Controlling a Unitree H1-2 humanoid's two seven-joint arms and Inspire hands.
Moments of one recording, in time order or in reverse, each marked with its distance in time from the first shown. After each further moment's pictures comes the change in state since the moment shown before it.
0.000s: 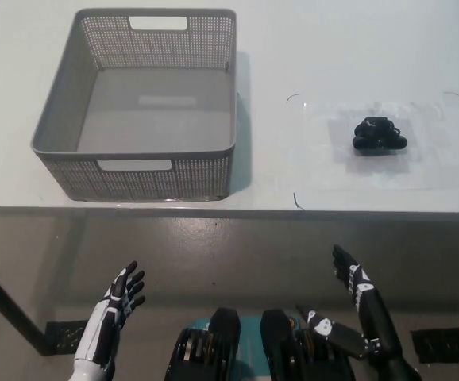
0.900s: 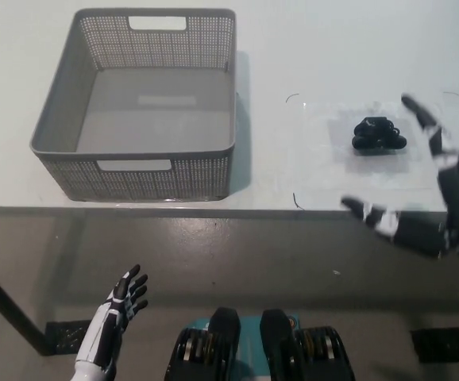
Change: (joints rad) left_arm 0.002 0.004 0.002 0.007 -0.009 0.010 -0.023; right_arm -0.323 -0.245 -0.054 -0.543 -0.298 0.305 0.107
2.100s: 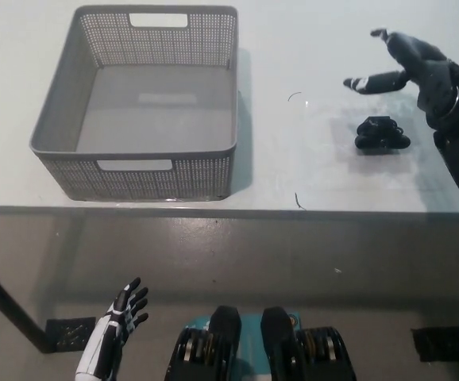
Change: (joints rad) left_arm 0.029 -0.002 -0.004 0.003 -0.007 -0.001 -0.001; right_arm -0.773 -0.075 0.277 1.325 -0.166 0.178 0.169
